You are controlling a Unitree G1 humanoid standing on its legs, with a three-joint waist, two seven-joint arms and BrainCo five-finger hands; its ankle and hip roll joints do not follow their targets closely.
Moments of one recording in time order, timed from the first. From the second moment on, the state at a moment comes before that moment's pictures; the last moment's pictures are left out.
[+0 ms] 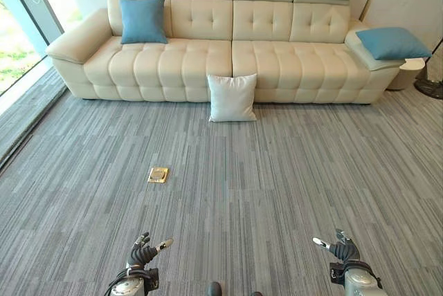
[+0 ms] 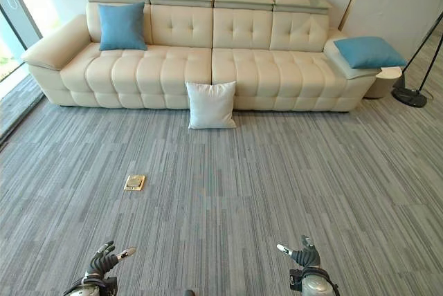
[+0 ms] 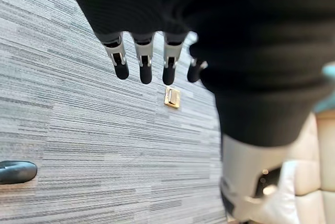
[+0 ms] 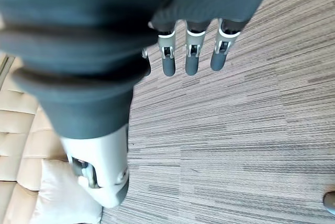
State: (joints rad) left arm 0.23 0.31 -0.04 0.48 -0.30 0.10 0.20; right arm 0.12 -0.27 0.03 0.58 0.18 0.09 -0.23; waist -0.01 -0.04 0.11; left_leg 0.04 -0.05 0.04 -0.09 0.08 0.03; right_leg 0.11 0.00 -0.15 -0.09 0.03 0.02
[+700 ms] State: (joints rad) left arm 0.11 0.30 -0.03 0.48 -0.30 0.10 0.22; right arm 0.10 -0.28 0.03 0.58 0.18 0.10 -0.23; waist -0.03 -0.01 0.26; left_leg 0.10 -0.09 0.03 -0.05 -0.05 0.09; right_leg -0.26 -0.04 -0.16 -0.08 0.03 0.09
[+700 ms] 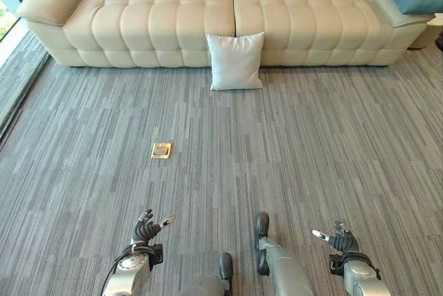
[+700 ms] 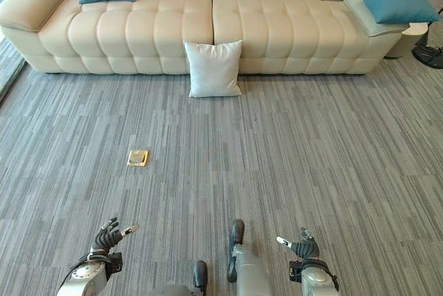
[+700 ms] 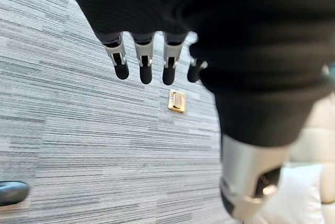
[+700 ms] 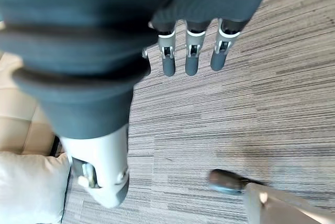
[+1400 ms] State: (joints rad) left arm 0.18 0.29 -0.05 0.45 -0.33 0.12 0.20; right arm 0.10 -0.31 0.04 0.64 0.20 0.11 -0.21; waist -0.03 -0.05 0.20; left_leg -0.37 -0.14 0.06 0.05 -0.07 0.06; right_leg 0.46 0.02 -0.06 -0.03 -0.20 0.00
